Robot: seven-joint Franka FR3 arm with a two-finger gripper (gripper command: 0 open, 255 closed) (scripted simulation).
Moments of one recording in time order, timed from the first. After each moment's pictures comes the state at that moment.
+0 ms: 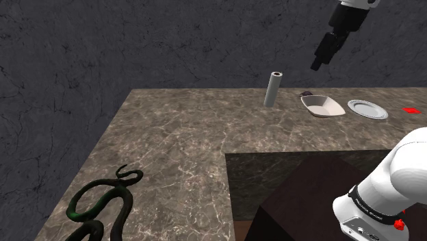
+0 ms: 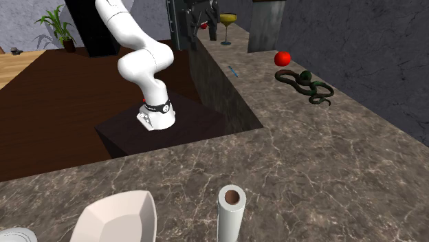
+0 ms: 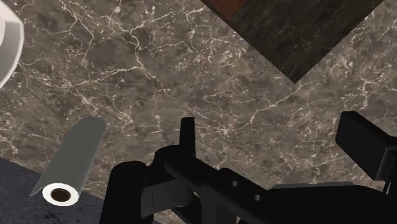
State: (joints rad) arm 0.01 -0.77 -0.06 -2.28 0.02 1.61 -0.10
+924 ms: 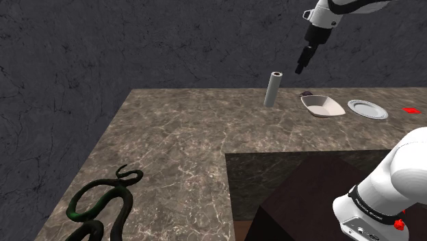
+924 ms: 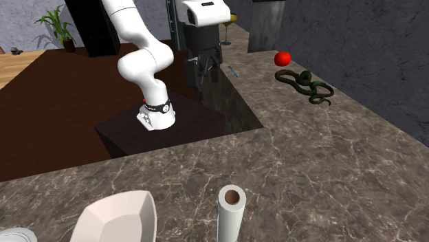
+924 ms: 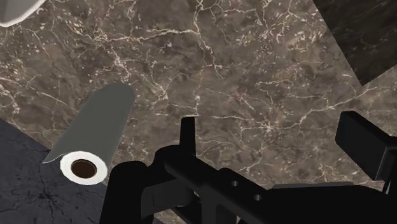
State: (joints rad) arm 0.02 -0.45 -0.25 -2.21 -0.06 1.85 -0.44
